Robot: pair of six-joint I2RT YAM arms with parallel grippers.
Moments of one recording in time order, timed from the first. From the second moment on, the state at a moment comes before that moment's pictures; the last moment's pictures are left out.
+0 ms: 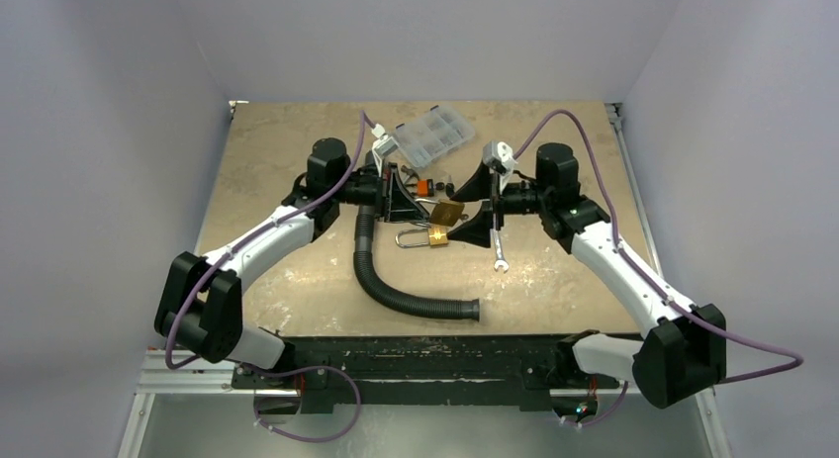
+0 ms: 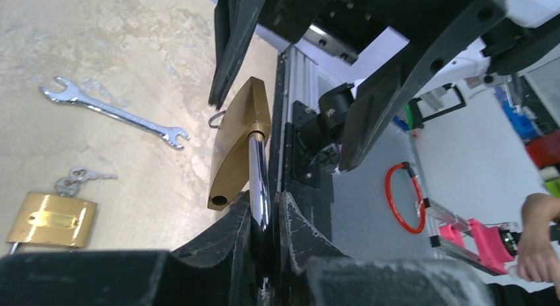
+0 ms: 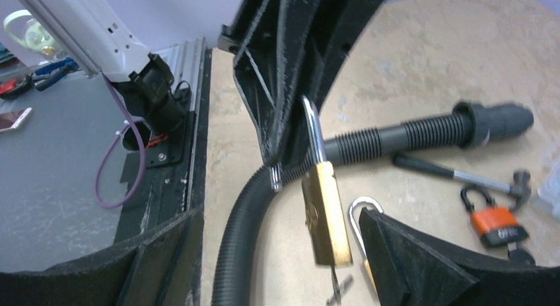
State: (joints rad) left arm -0.45 1.44 0.99 0.19 1.11 -0.42; right arm 0.35 1.21 0.96 -0.10 -1.08 -0.11
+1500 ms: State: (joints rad) left arm -0.45 1.45 0.75 1.20 1.08 -1.22; right arm 0.42 1.44 0.62 1.48 -1.01 1.11
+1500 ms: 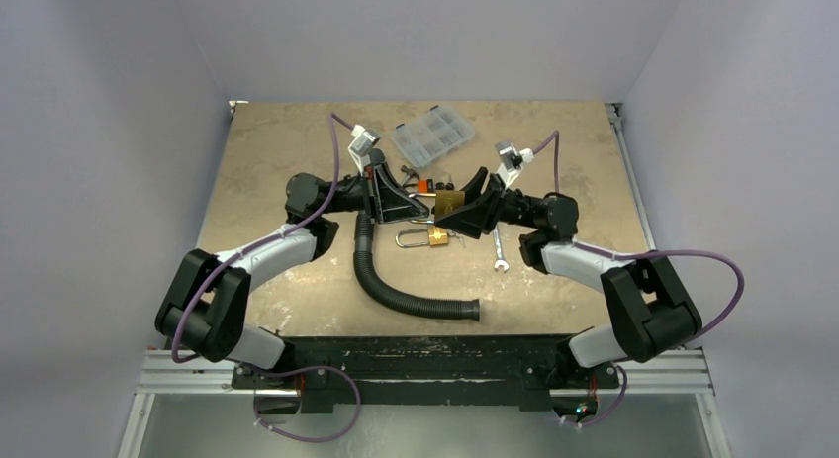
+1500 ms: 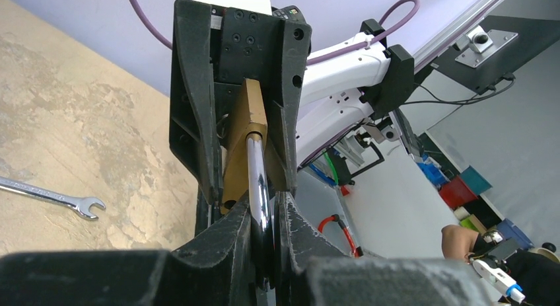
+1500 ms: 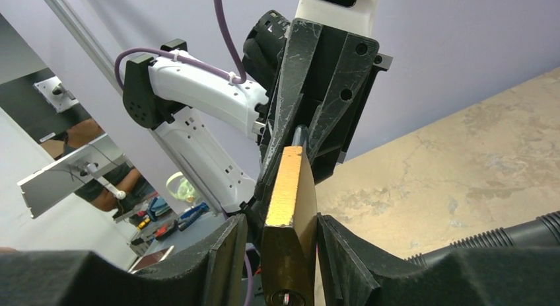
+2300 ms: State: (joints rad) left arm -0.45 1.42 0.82 0.85 1.10 -0.90; right arm 0.41 1.44 0.62 1.37 -1.02 1.08
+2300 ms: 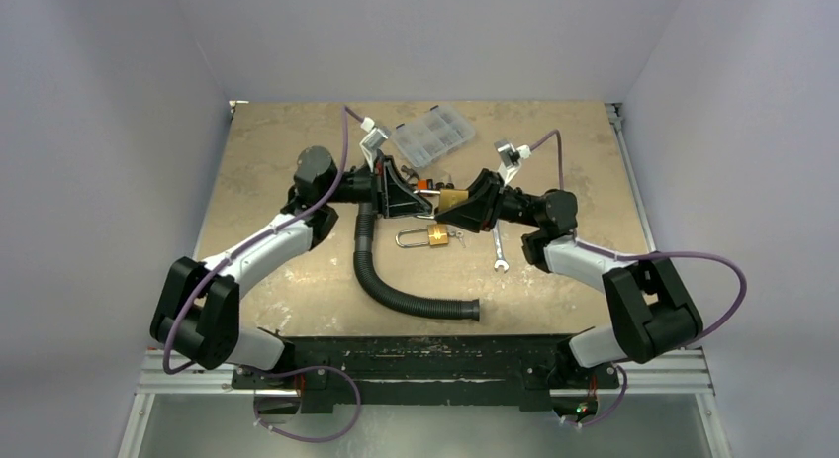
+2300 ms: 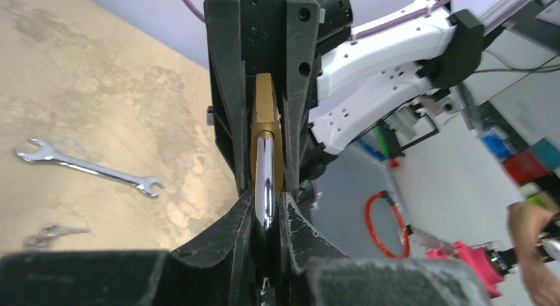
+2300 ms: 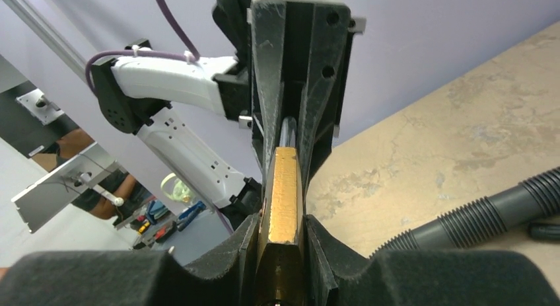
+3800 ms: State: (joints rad) left arm -0.45 1.35 1.05 0.22 1.16 -0.44; right arm 0.38 1.38 0.63 1.32 -1.07 1.08
